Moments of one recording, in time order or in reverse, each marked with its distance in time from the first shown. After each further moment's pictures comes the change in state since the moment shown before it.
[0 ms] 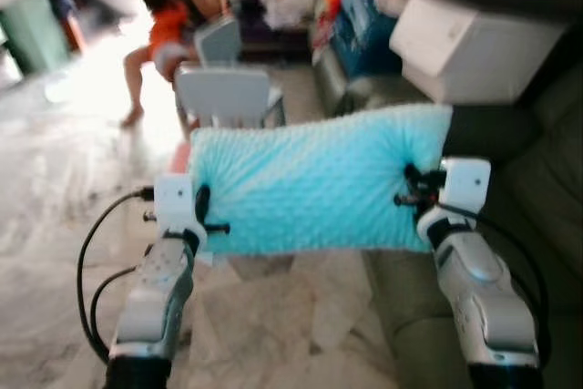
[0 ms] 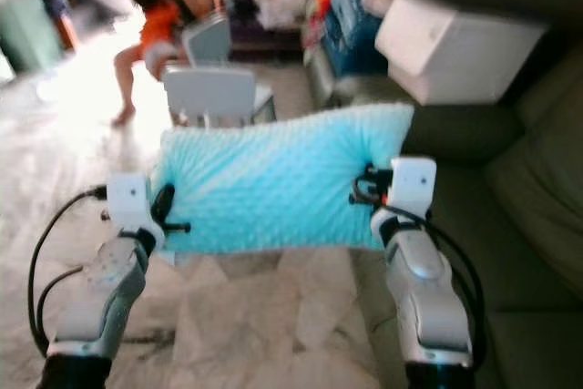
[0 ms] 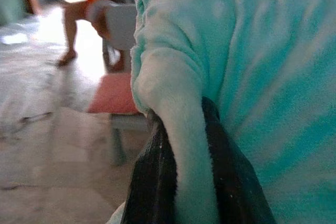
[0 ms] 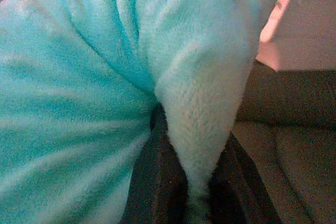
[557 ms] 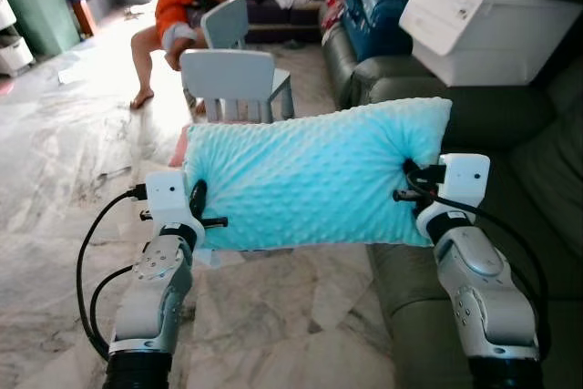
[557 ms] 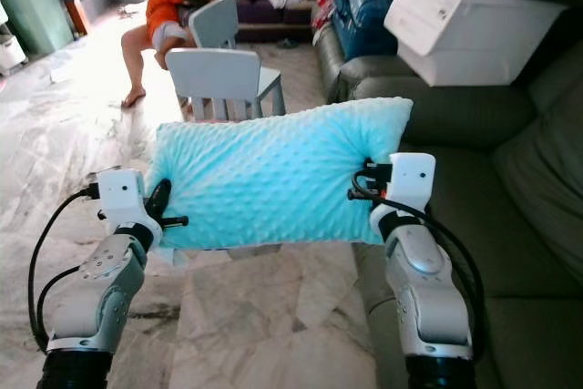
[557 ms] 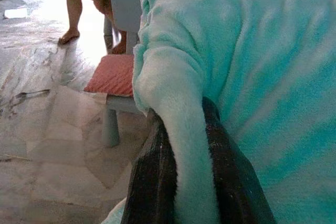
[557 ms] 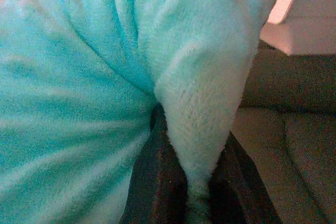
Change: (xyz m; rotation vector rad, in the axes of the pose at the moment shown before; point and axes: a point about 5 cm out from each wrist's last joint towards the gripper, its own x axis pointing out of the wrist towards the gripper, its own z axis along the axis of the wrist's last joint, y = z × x) left arm 0.000 0.004 0.000 -0.084 0.002 0.015; right arm 0.002 0.002 -0.001 0.010 0.016 0.016
